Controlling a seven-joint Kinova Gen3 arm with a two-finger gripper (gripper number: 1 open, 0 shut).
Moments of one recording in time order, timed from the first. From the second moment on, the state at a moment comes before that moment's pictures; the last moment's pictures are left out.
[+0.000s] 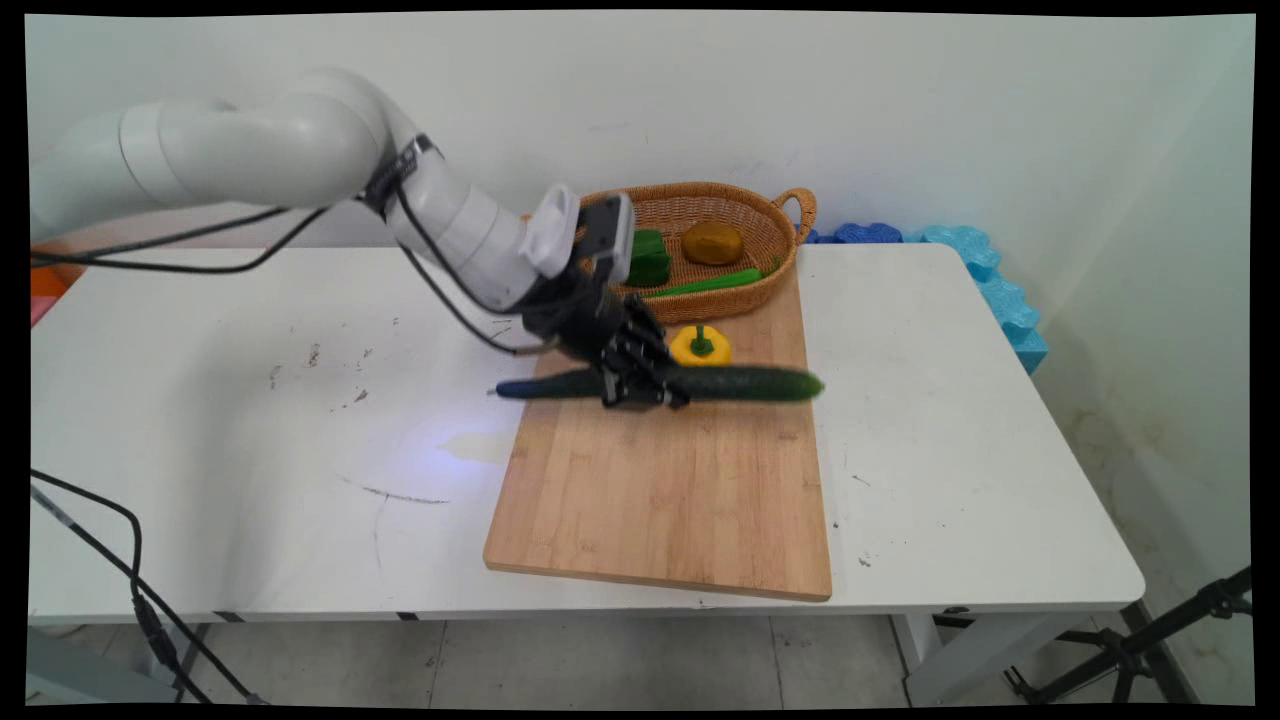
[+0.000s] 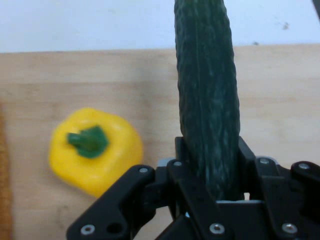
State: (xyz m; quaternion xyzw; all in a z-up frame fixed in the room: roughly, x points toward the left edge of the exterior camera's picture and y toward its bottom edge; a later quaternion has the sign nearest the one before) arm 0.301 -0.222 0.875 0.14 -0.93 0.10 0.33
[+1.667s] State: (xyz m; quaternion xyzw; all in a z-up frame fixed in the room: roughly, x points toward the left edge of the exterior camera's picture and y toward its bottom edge) arm 0.309 -0.370 0.879 0.24 -0.90 0.23 0.28
